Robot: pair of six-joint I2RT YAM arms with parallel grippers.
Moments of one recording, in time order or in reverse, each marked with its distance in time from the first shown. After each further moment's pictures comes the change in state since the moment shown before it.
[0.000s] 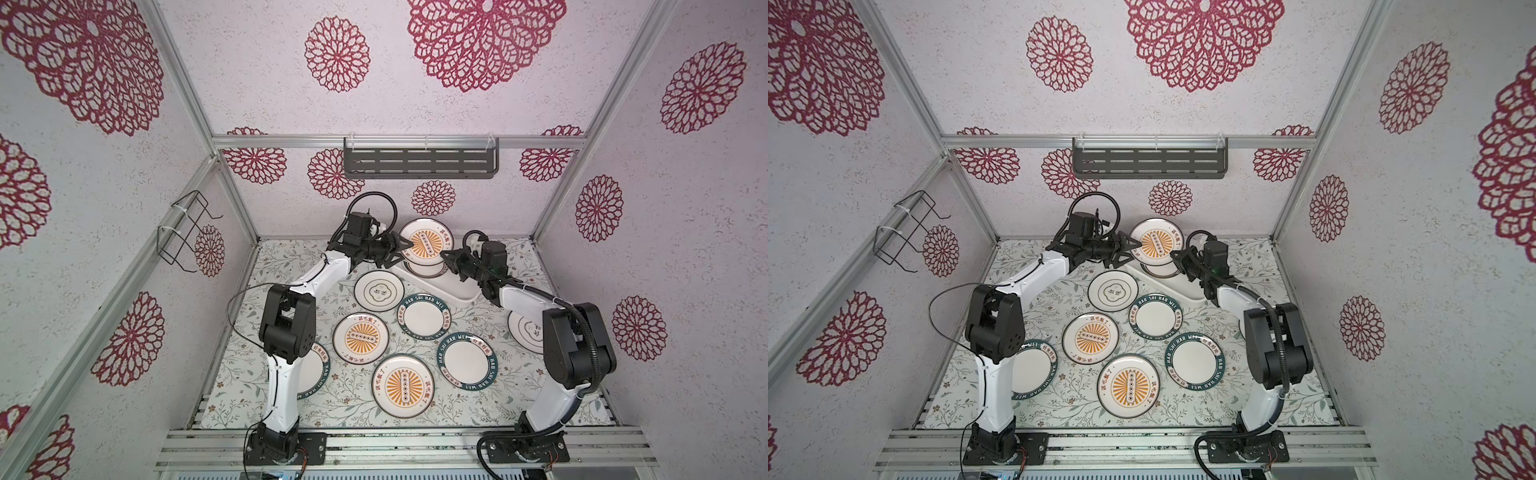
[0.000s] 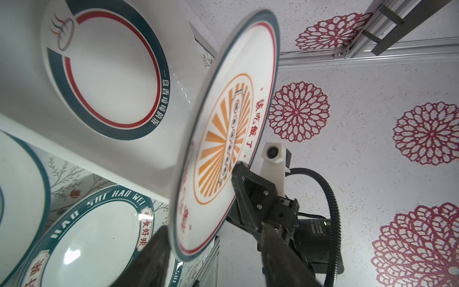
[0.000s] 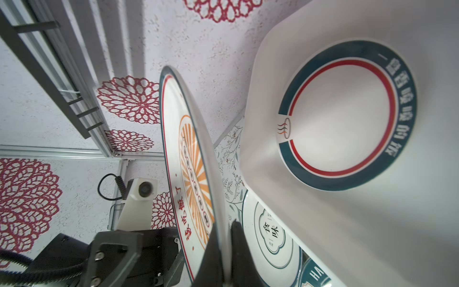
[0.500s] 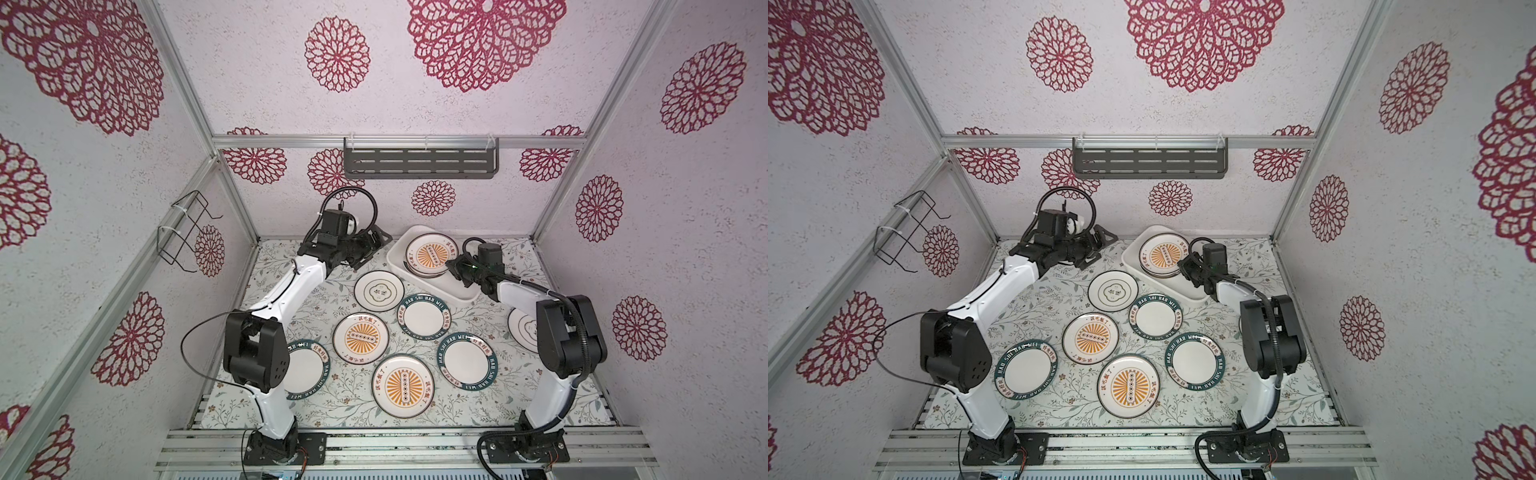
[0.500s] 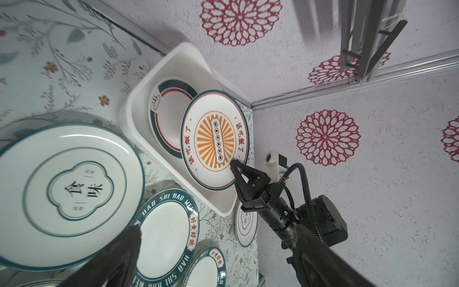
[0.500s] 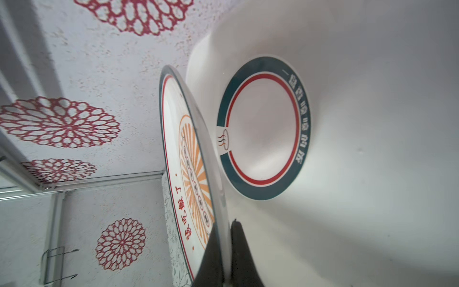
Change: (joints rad) left arm 0.077 -0.337 -0.206 -0.166 -0.285 0.220; right arm -0.021 0.106 0.096 -0.217 0.111 -0.095
